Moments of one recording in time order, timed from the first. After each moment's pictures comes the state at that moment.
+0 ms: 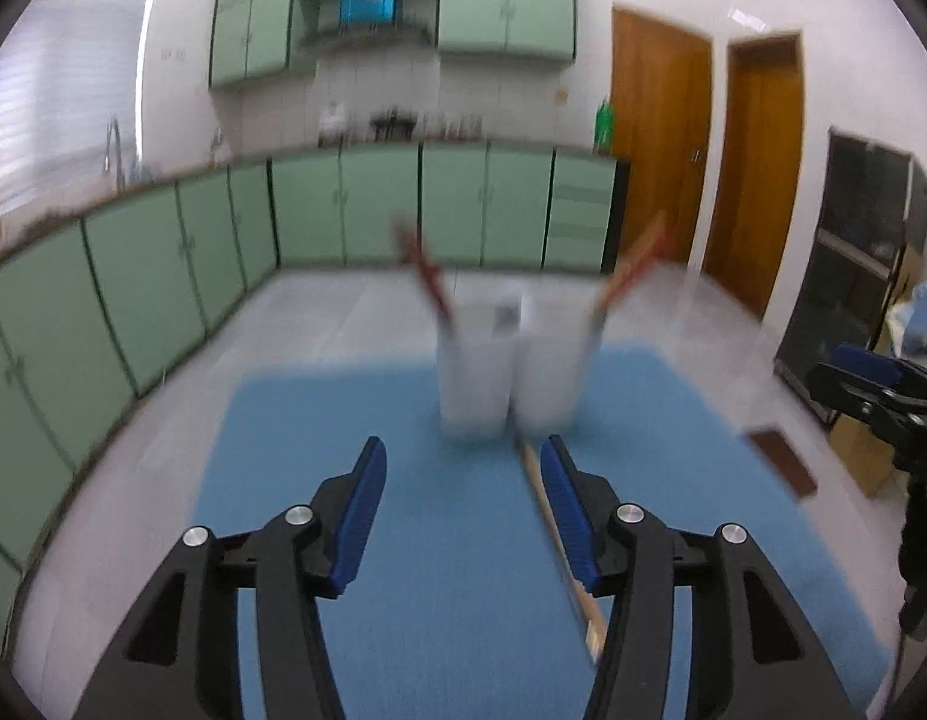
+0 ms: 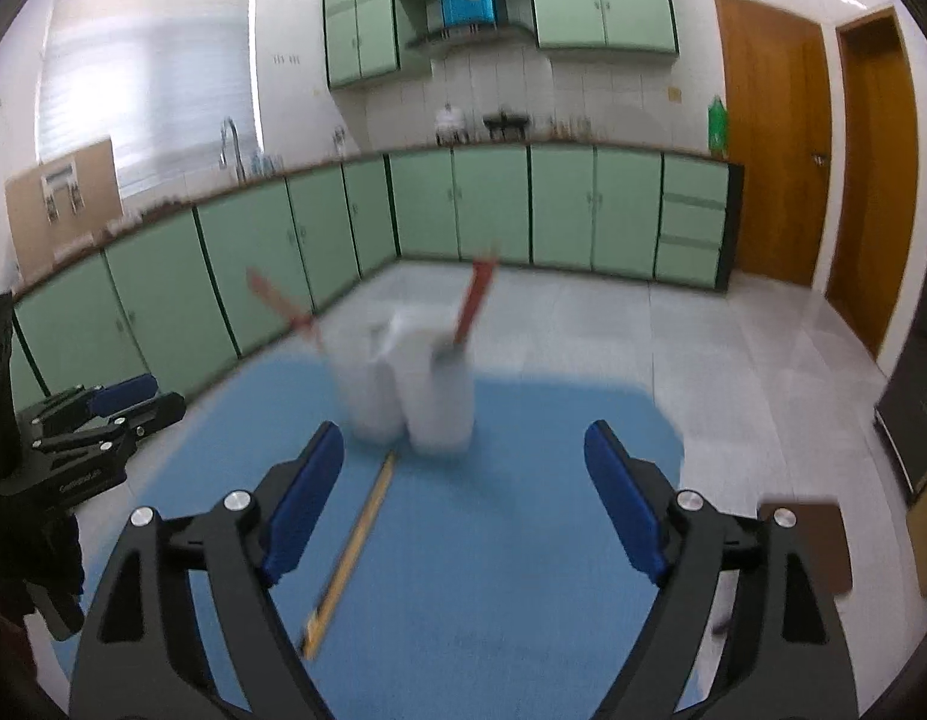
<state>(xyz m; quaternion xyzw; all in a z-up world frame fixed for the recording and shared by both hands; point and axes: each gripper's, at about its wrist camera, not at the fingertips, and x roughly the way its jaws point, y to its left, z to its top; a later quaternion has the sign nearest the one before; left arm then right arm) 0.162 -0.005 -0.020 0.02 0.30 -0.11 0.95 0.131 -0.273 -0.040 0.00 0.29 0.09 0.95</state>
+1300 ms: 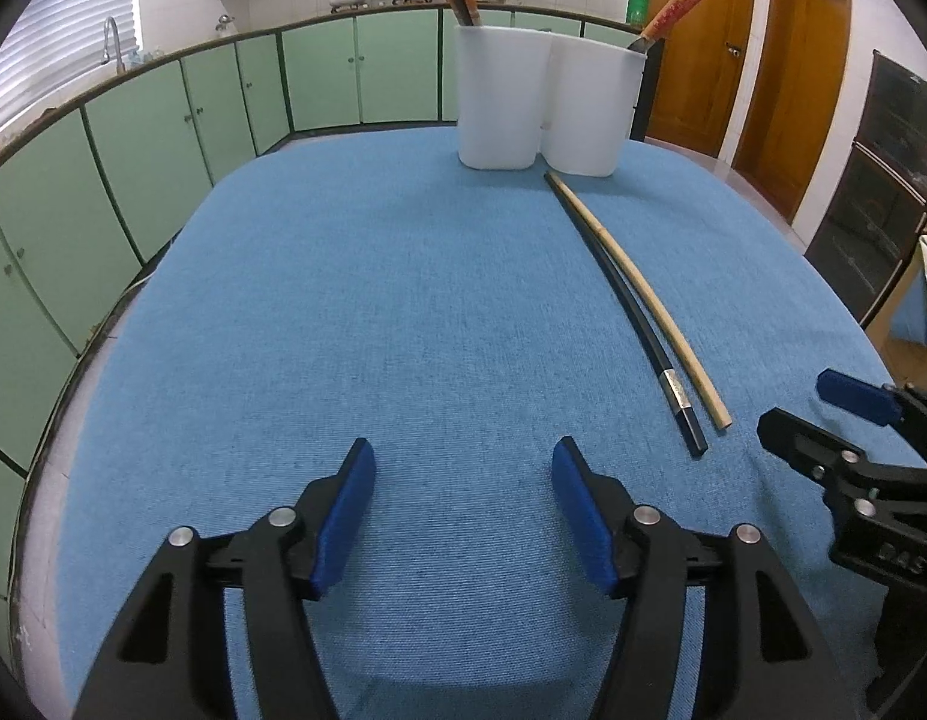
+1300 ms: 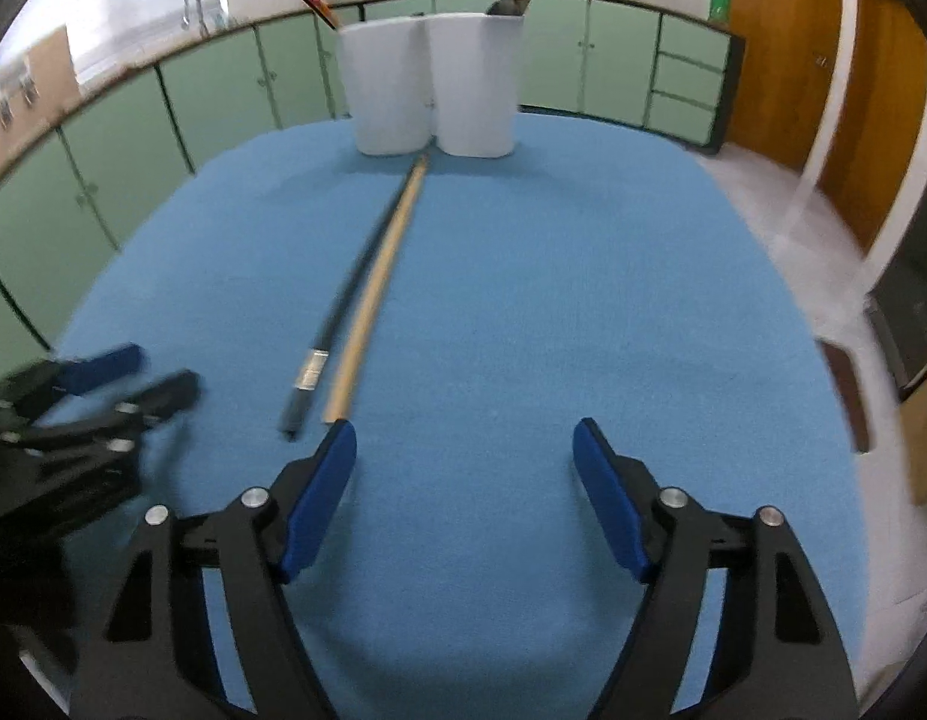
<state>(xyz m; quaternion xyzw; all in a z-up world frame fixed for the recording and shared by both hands) 0.130 -0.005 -0.138 0.03 0.43 -0.08 0.90 0.117 -0.209 -0.160 0.01 0.43 0.09 0.90</state>
